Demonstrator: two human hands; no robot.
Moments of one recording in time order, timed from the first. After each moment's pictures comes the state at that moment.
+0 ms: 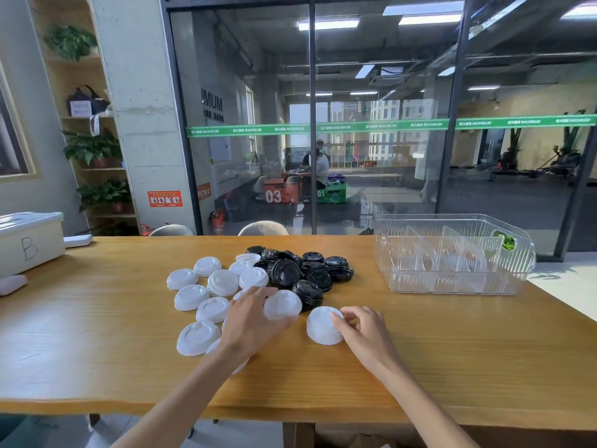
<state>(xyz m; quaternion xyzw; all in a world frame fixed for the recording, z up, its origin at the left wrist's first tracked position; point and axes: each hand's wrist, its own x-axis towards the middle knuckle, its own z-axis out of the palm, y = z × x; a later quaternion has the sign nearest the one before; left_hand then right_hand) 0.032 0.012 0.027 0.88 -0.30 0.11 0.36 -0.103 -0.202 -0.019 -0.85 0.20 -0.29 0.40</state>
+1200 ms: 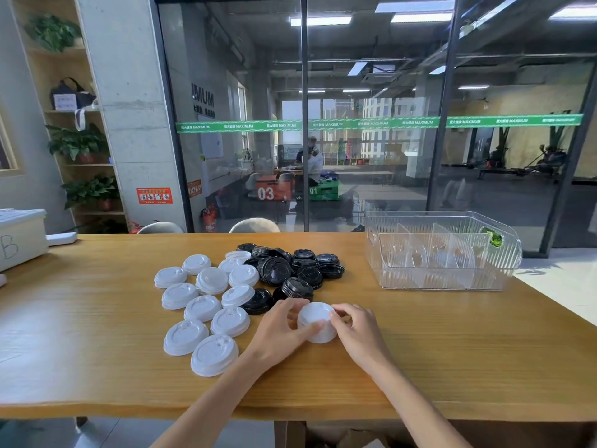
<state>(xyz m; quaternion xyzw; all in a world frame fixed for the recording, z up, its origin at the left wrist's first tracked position) 0.003 -0.035 0.001 0.81 -0.39 -0.03 0.44 -0.100 -0.208 -0.021 -0.86 0.20 -0.29 0.38</state>
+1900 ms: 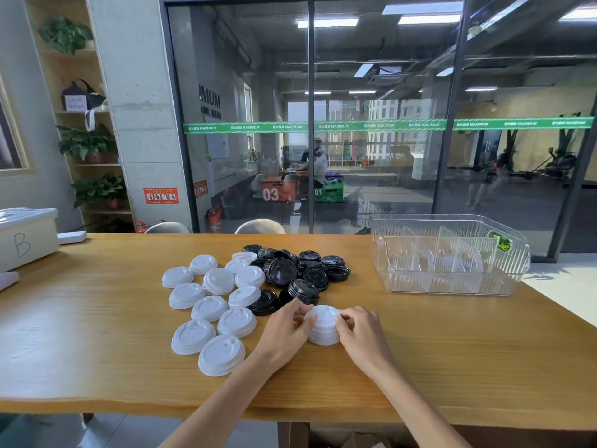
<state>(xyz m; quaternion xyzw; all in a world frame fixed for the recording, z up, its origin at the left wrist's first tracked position) 0.011 -0.037 -0.004 0.80 -0.39 -0.01 0.45 -0.098 -0.203 -0.021 -0.88 0.22 -0.29 0.30</state>
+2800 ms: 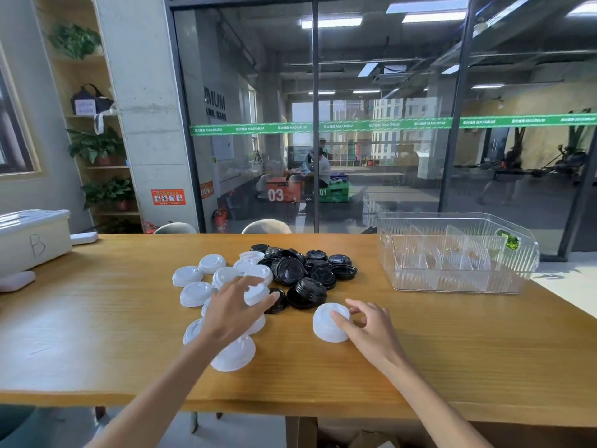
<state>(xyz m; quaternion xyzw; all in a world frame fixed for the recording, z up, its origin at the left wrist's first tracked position) 0.058 0.047 0.035 0.86 -0.31 0.12 0.39 -0.115 -0.195 -0.006 -0.84 0.21 -0.27 0.41</state>
